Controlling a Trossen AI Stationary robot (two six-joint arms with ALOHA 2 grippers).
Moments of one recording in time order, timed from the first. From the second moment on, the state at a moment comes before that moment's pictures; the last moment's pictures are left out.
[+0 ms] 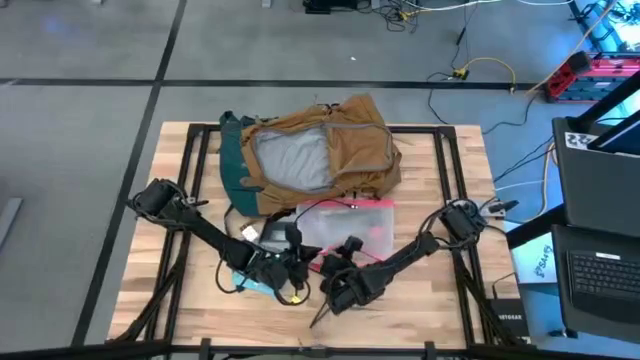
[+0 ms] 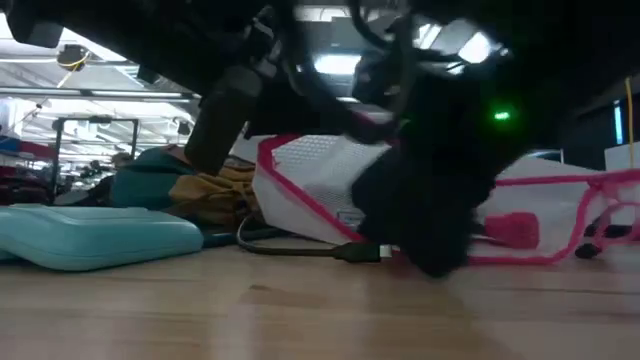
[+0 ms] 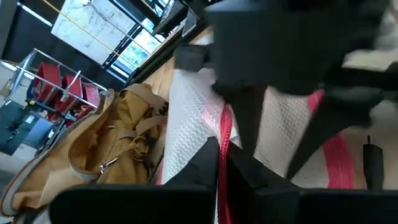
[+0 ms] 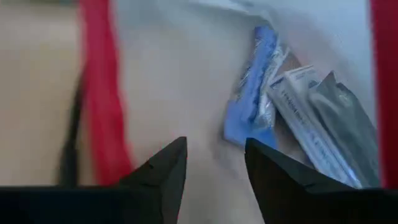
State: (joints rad) left arm -0.51 1.87 0.90 0.50 -0.88 0.42; right arm 0.54 2.19 1.34 -0.48 0.90 0.79
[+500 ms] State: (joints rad) left arm -0.52 1.86 0.90 0.41 -0.88 0.33; right arm 0.49 2.19 1.35 -0.45 0.95 0.78
